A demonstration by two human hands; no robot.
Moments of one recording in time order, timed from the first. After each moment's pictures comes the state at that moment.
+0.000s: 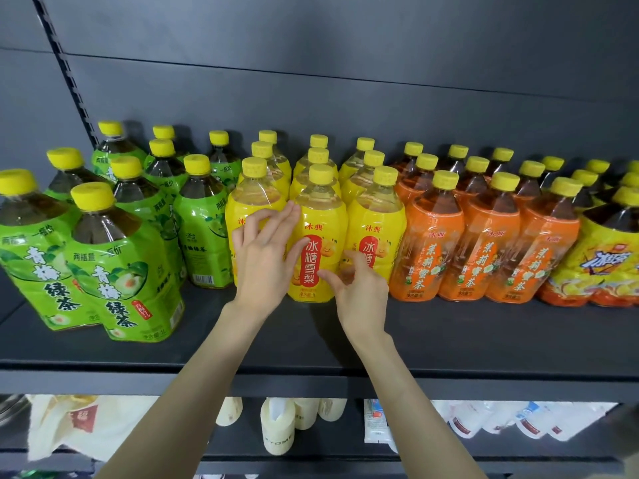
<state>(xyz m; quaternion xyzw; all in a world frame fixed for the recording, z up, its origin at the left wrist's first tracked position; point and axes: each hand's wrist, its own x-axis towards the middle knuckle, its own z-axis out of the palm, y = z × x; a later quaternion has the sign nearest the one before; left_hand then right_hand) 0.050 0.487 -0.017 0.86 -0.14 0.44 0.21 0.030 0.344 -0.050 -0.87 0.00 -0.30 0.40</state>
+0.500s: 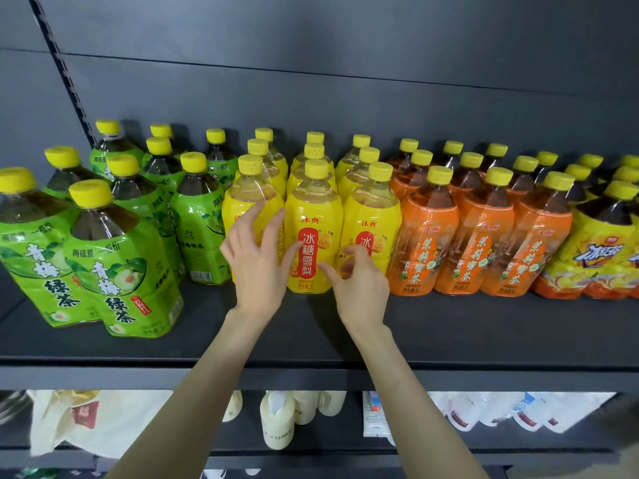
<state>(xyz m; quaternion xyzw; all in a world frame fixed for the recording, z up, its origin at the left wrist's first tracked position) 0.049 0.483 -0.037 0.84 -0.06 0.49 0.23 0.031 0.340 -0.050 -0.88 0.02 -0.32 0.34</state>
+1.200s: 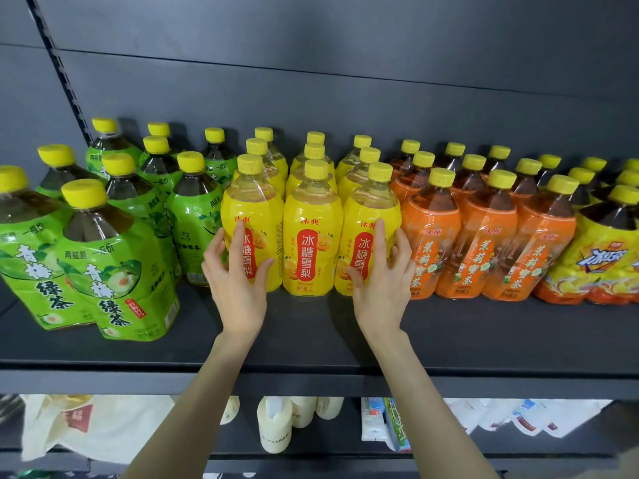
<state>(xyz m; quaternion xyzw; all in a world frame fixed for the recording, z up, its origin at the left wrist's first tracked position) 0.049 0.499 -0.068 0.81 0.01 0.44 0.37 0.034 0.318 -0.049 -0.90 0.04 -0.36 0.24</state>
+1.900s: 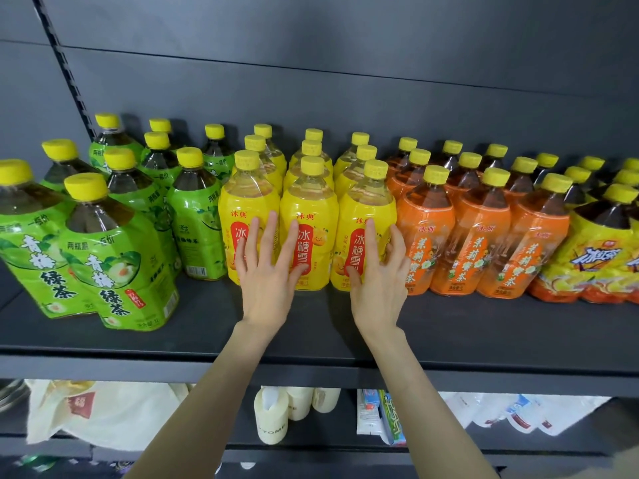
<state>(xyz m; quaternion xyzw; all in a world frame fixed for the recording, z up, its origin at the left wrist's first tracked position) 0.047 0.470 -0.067 0.89 -0.08 0.44 0.13 0.026 0.313 -0.047 -0.92 0.03 -0.34 0.21</state>
